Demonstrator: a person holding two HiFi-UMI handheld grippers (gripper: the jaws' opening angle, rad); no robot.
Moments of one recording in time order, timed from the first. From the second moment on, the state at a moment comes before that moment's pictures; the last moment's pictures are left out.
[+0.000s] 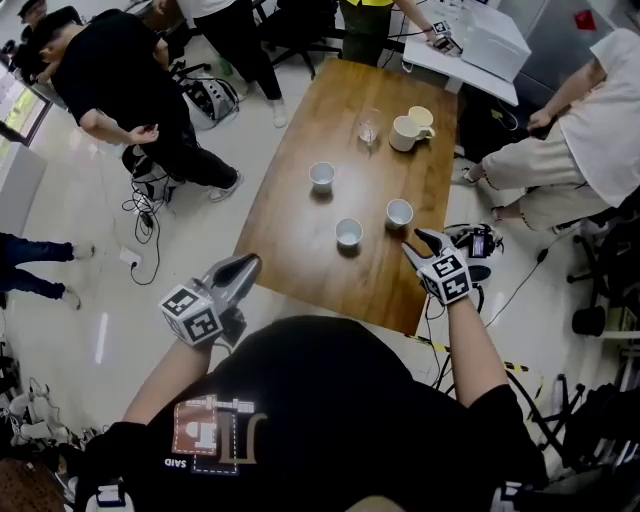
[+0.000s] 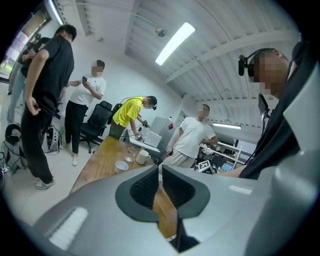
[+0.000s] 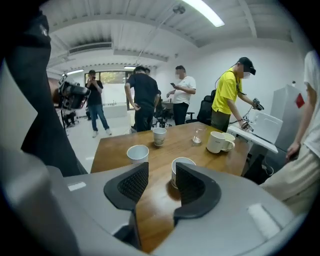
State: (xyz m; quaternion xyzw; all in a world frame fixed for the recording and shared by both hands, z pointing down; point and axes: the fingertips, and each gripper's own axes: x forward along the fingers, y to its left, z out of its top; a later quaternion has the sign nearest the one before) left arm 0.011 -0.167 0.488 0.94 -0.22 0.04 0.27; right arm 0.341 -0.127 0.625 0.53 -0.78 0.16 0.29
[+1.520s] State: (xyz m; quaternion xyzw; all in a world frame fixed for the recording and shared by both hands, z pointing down) left arm -0.021 -0.220 0.510 0.94 -0.19 0.05 0.27; right arm 0.291 -0.183 0.634 0.42 -0.75 0.08 0.51
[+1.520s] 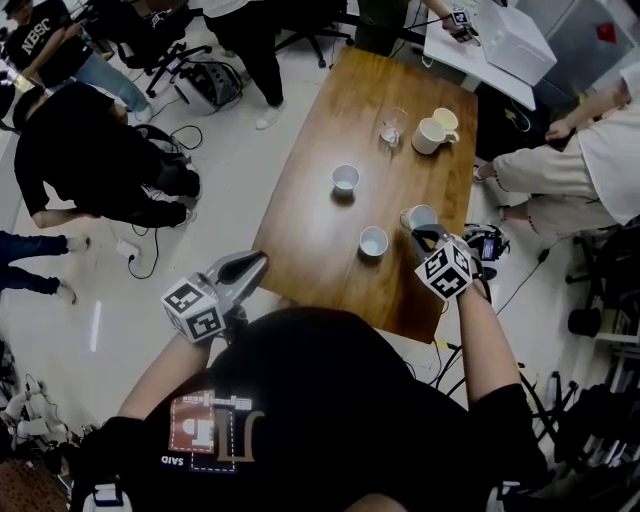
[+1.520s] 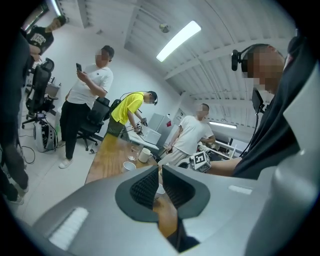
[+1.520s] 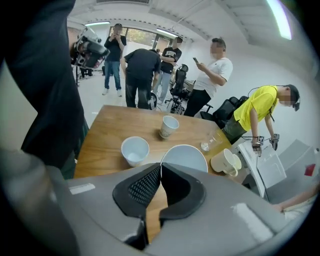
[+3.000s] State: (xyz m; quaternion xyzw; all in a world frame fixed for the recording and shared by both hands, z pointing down) left arm -0.055 -0.214 0.522 0.93 -0.21 0.04 0.29; right arm 0.194 -0.157 0.708 0.29 -0.75 0.05 0.59
